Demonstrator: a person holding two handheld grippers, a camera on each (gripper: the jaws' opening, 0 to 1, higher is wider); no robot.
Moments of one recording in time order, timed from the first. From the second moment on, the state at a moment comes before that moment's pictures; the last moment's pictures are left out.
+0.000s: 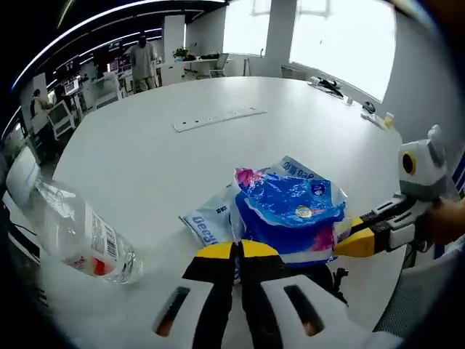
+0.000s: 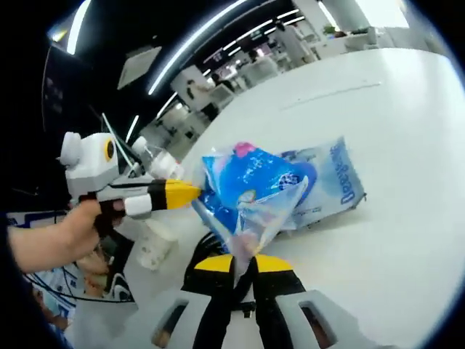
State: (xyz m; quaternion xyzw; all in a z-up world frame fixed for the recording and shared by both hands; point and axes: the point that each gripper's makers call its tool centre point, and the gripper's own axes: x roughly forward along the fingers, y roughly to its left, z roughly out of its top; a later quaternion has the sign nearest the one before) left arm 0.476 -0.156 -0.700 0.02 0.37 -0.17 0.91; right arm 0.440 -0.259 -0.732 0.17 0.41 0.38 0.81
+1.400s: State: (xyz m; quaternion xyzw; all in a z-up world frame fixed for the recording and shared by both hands) left arm 0.466 -0.332 -0.663 -0.04 0.34 -0.21 0.91; right arm 0.489 -0.450 -0.684 0.18 0.37 0.35 0.84
